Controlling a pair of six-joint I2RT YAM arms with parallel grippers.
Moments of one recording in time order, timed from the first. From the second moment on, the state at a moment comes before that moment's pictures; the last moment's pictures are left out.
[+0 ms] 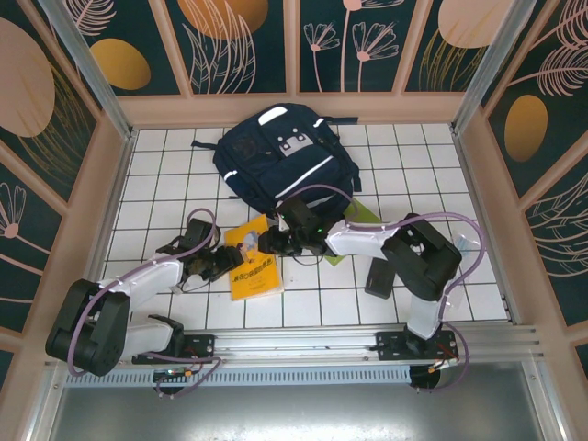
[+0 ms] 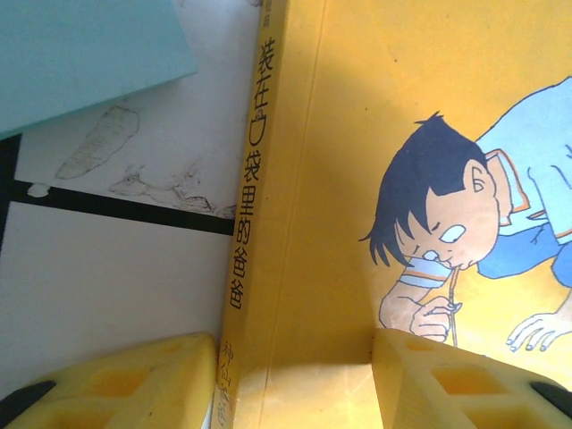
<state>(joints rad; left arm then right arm) -0.36 1.26 0.46 -0.30 0.29 -0.84 0.90 1.83 1.03 0.01 -0.36 0.86</state>
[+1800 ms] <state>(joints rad) -0.32 1.21 0.55 0.44 0.46 -1.25 0.57 1.68 1.03 0.41 -0.83 1.05</state>
